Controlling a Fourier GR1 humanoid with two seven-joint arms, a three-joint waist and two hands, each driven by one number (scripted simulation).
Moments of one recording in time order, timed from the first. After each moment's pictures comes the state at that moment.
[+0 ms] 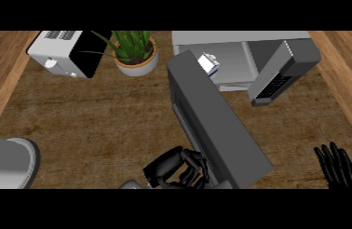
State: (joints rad) left arm -0.19 0.01 -0.64 -1.22 -0.14 -0.19 -0.31; right arm 0.31 -0.24 -0.21 -1.37 -0.18 0.48 -0.71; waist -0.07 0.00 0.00
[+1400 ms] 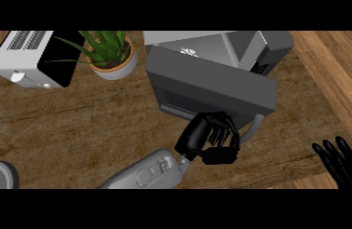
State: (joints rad) left arm -0.68 0.01 -0.95 -1.05 0.35 0.54 -0.23; right arm 0.40 -0.35 -0.07 -1.93 -0.47 0.58 -0.36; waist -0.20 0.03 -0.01
